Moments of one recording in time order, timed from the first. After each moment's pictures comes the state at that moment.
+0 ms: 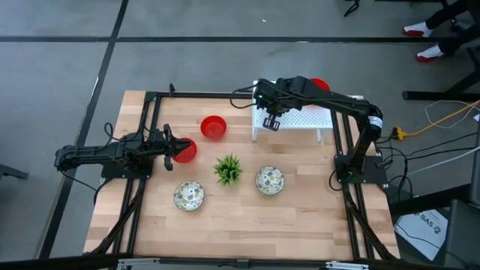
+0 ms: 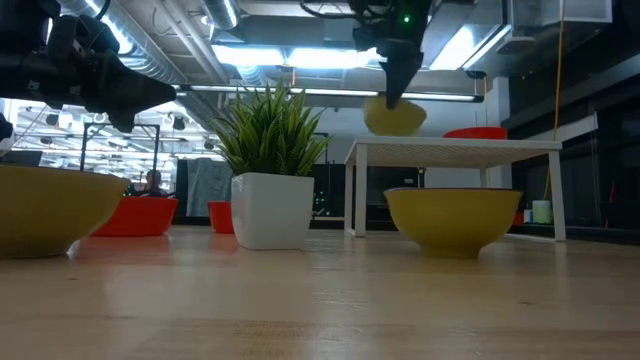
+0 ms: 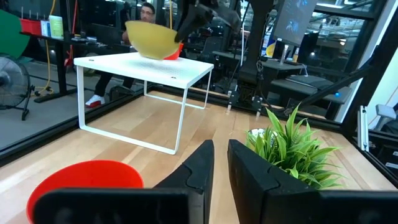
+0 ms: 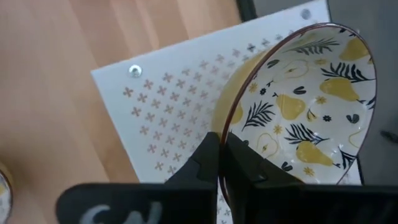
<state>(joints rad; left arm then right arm) 0.09 0.03 0.01 0.03 -0.14 -0.19 -0.32 1.74 1.85 -1.30 0.35 -0.10</state>
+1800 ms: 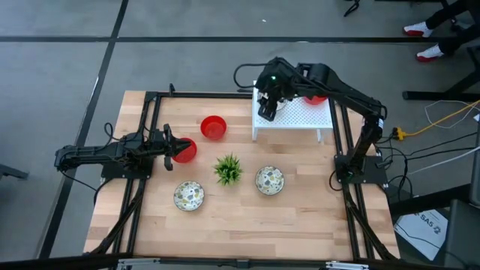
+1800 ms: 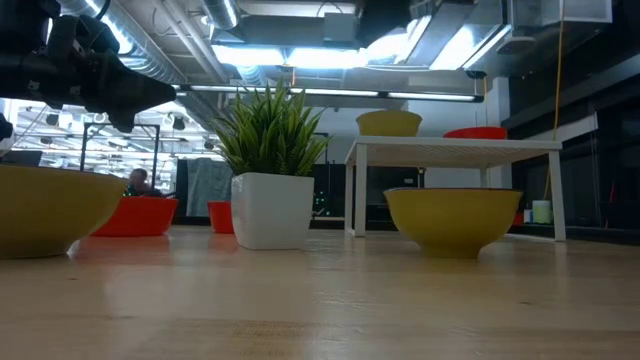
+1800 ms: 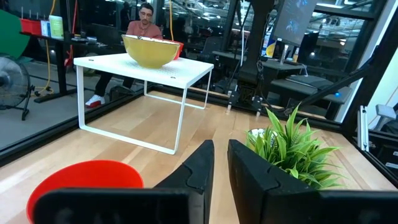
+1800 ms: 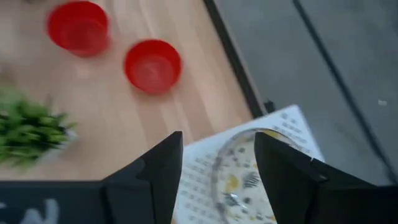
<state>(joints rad) 0.09 0.03 0.01 0.03 -0.14 -0.19 -0.30 1.74 2.17 -1.27 0.19 -0.06</state>
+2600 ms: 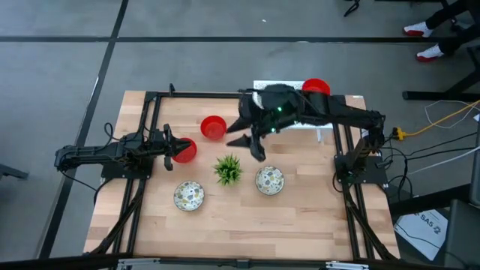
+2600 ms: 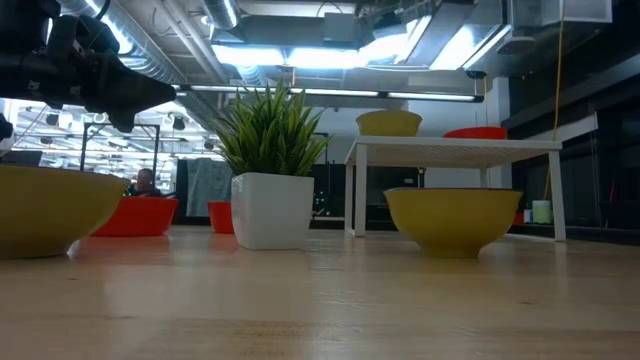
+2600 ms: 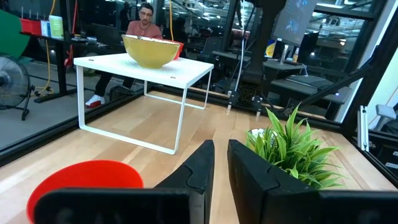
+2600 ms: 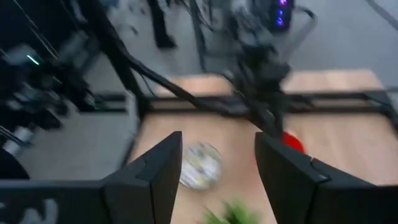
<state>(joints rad) 0.09 0.03 0.01 0.03 -0.14 -0.19 0.02 1.74 2.18 -0.79 -0.16 0.10</state>
